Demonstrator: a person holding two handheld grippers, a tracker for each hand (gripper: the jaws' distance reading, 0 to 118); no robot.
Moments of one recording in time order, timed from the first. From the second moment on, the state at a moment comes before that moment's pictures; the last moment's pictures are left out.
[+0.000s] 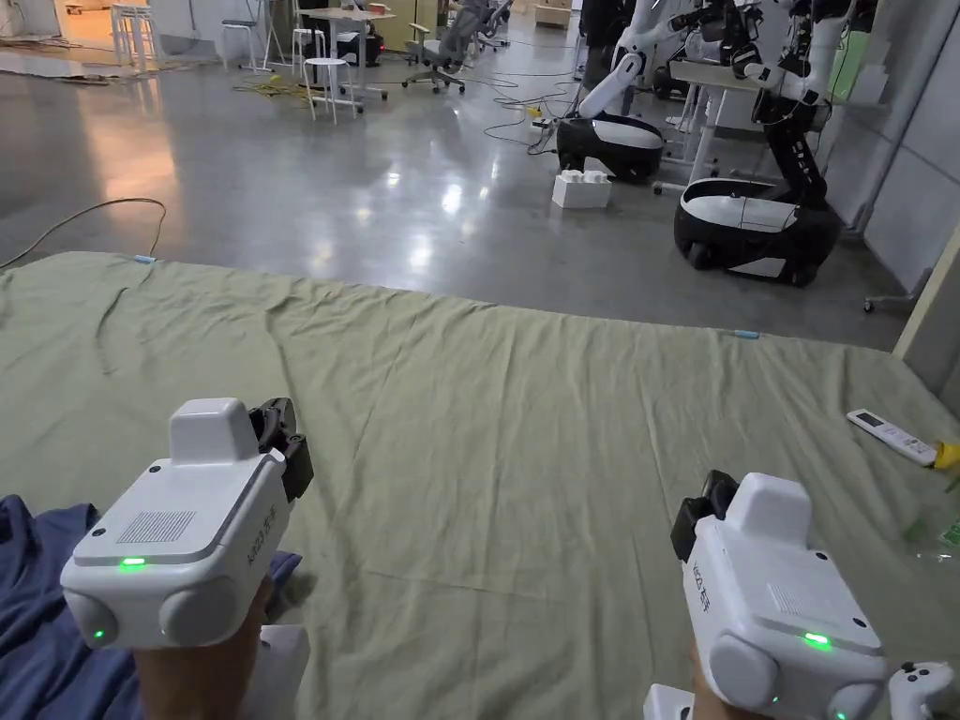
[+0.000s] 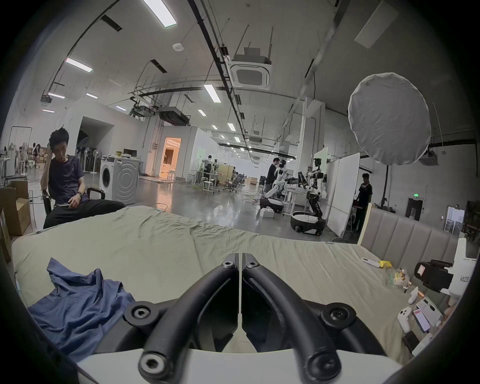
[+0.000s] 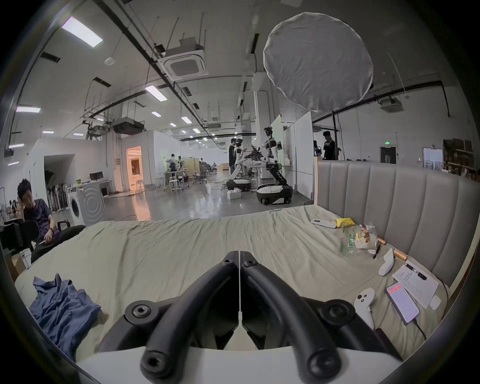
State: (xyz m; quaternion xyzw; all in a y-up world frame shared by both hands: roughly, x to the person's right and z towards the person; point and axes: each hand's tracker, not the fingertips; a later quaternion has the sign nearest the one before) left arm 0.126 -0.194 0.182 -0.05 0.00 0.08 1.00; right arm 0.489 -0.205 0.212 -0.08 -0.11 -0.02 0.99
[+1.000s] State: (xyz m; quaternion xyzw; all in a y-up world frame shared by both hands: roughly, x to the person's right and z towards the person) left arm -0.091 -0.274 0.192 -0.44 0.06 0.01 0.89; right arm 0.436 -0.249 0.194 -0.15 -0.04 0.02 0.99
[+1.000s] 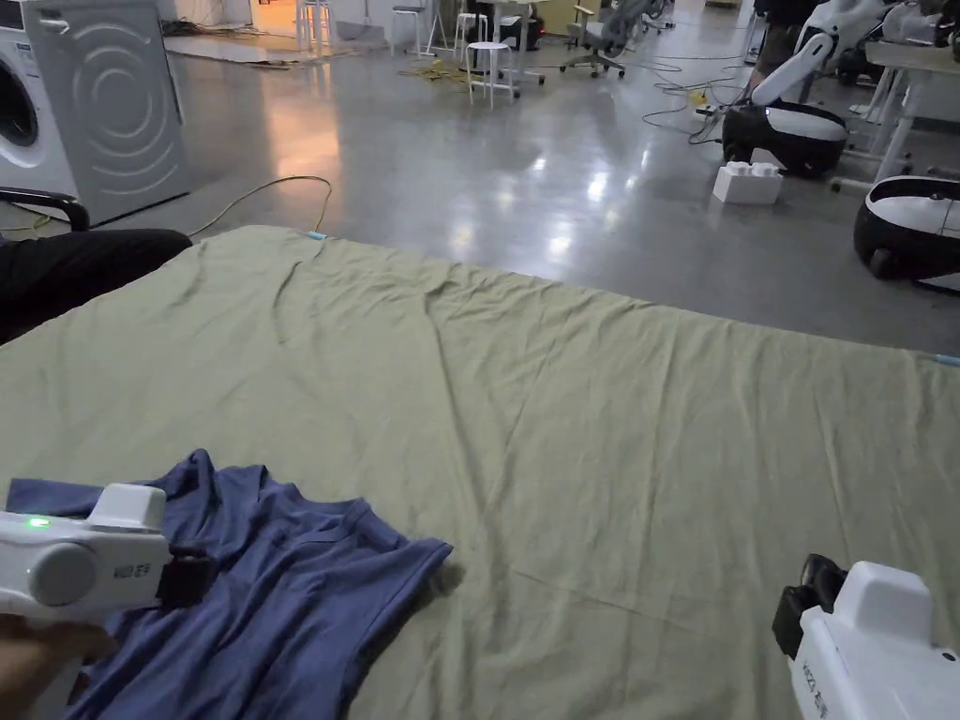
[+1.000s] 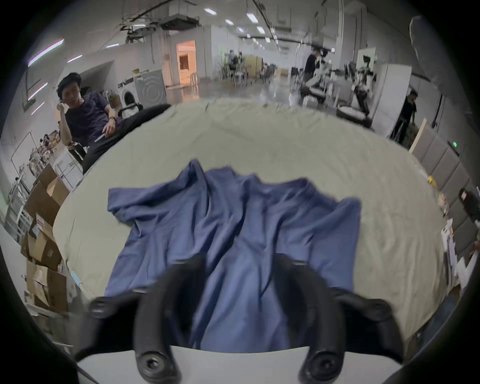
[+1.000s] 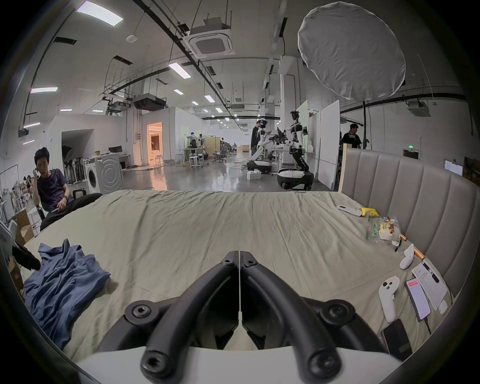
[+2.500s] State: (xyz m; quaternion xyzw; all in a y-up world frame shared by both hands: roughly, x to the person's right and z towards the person) left arm -0.007 -0.175 0.181 -0.23 -0.01 0.03 0.97; right arm 0.471 -0.248 0.205 -0.15 -0.05 0.02 0.99
